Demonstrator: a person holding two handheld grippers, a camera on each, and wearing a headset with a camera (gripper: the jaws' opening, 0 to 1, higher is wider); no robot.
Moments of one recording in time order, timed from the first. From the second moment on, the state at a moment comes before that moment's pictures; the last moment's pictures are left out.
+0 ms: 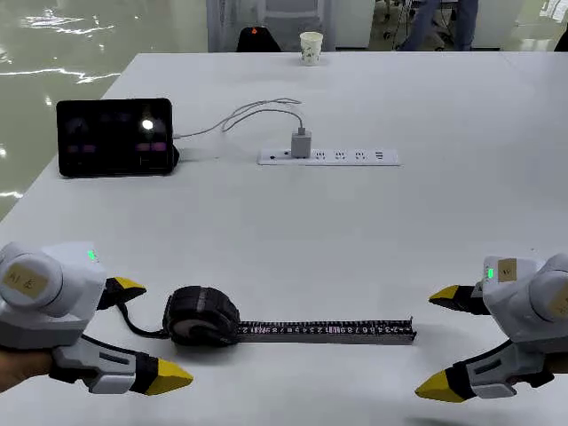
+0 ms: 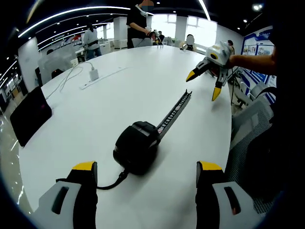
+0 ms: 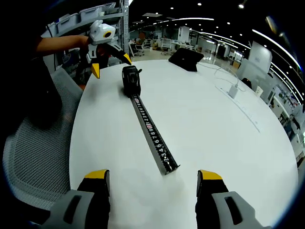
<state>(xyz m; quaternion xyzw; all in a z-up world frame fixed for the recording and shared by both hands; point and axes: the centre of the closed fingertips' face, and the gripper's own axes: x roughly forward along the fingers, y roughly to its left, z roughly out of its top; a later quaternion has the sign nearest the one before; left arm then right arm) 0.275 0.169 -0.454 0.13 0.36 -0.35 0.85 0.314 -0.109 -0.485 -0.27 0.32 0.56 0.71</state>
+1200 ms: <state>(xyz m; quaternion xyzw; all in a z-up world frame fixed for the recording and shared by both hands) 0.242 0.147 -0.435 0.07 0.31 -0.26 0.91 0.277 -0.094 -0.457 -0.15 0.31 0.46 0.82</state>
